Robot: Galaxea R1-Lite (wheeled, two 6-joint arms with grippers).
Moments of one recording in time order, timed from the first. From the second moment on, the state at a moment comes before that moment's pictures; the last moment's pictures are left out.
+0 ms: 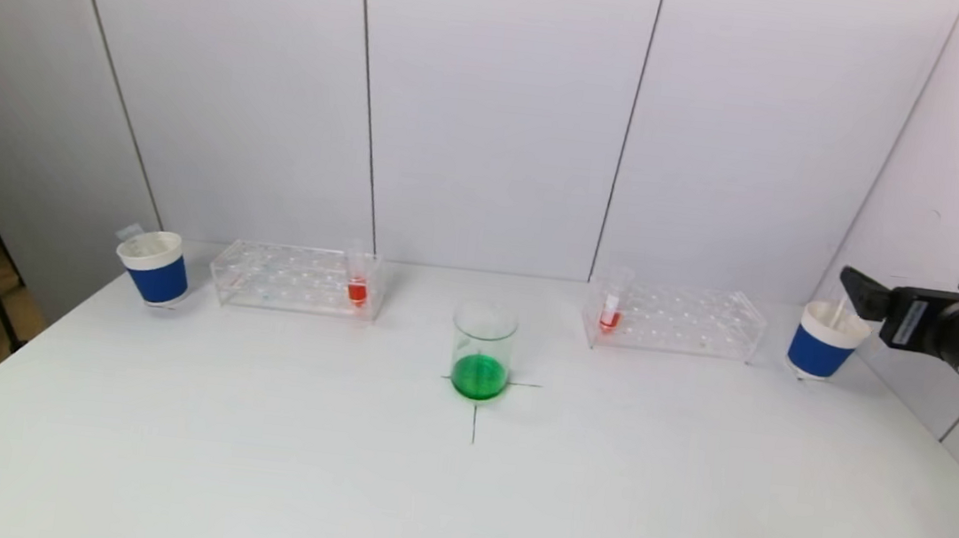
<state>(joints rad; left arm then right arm) -0.01 0.00 0.00 -0.01 0.00 -0.01 -0.03 1.54 -0.51 -0.96 -0.16 -0.05</state>
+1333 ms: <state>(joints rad) -0.01 0.00 0.00 -0.01 0.00 -0.01 0.00 0.02 -0.11 0.07 -0.15 0.00</state>
